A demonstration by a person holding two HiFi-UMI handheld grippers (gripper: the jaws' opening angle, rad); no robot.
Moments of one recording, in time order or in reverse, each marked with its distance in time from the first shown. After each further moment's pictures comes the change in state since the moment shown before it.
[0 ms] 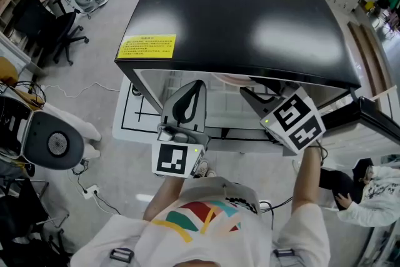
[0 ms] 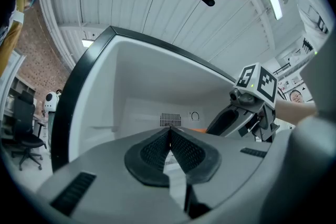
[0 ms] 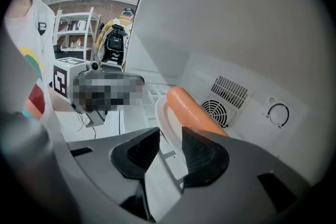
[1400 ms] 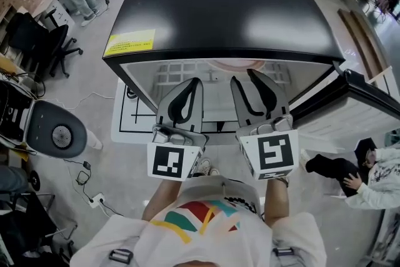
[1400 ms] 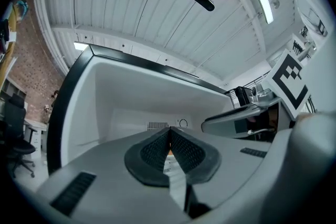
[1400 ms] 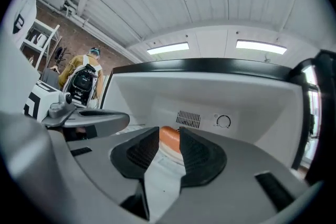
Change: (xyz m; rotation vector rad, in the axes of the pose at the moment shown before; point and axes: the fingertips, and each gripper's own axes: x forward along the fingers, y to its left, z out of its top) left arm -0.011 -0.034 0.025 0.039 -0.033 -0.082; right arm -0.072 0.009 0.036 0.256 -0.466 -0.524
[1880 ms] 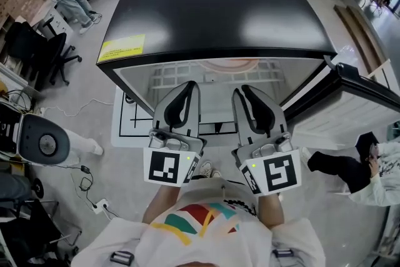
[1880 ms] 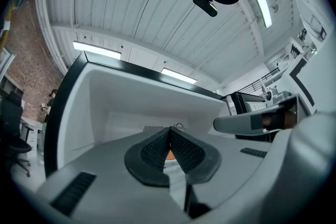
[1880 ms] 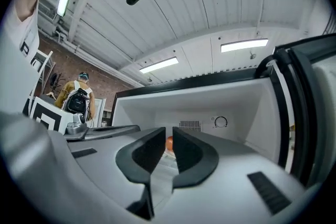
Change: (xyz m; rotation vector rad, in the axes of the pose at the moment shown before) left arm -0.002 -0.010 0.010 -0.007 -0.022 -0.029; right arm -0.039 0.003 0.011 0.181 -0.166 -0.013
